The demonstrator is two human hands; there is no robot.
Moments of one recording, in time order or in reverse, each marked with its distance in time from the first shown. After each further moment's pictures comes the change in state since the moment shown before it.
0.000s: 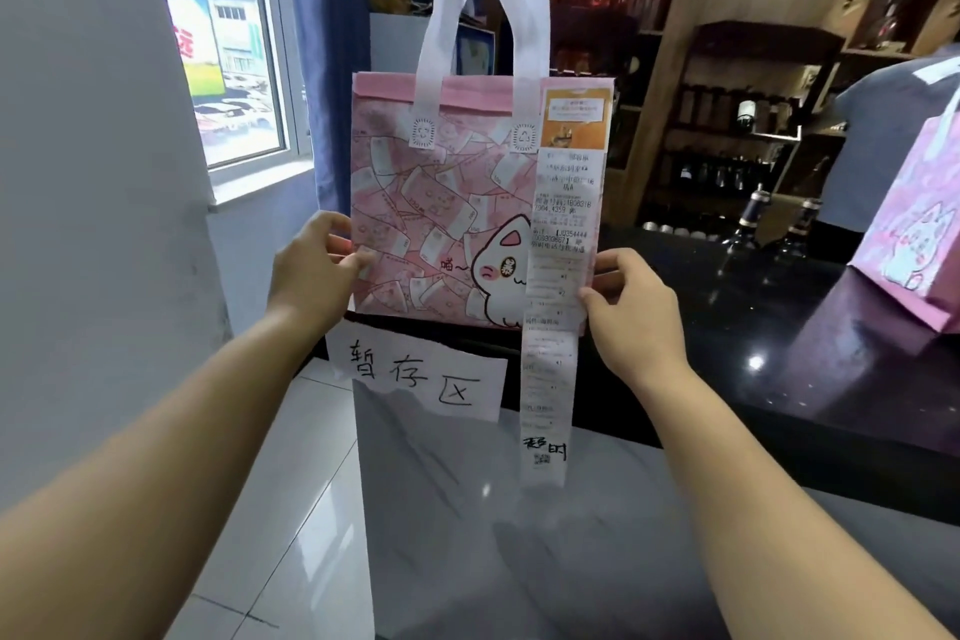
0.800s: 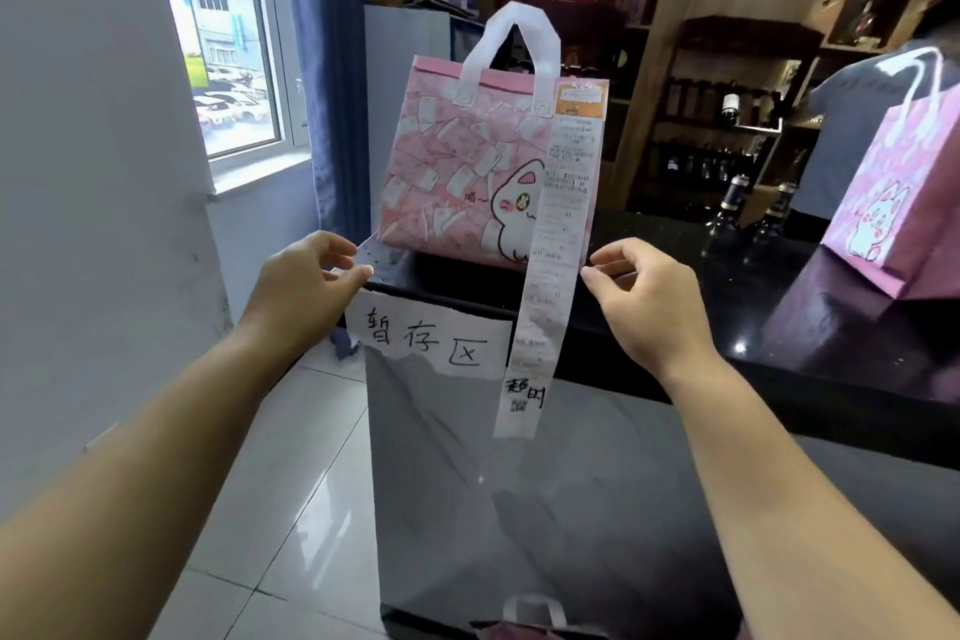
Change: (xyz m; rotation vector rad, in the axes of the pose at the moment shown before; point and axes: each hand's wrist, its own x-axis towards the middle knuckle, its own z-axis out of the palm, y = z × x) left_hand -0.058 -0.005 -0.048 0.208 -0.105 0.100; right_hand -0.048 -0.020 -0.029 -0.126 0.046 -0.167
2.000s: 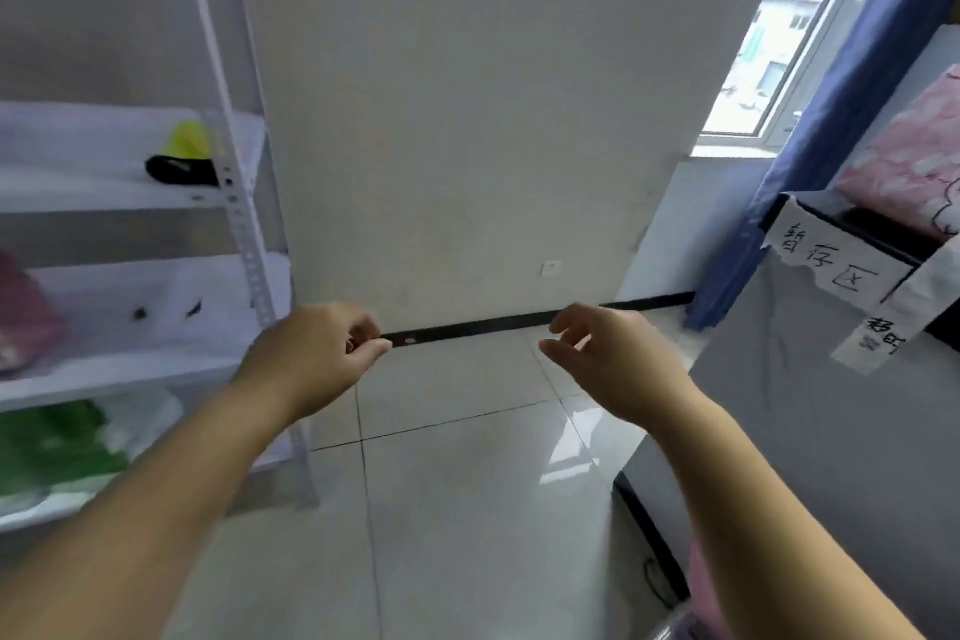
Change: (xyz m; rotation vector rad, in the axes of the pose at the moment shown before) left_hand -0.654 0.116 -0.267 0.580 0.193 -0.682; right_hand -0.405 -0.202 -0.107 0.197 -0.935 -0.780
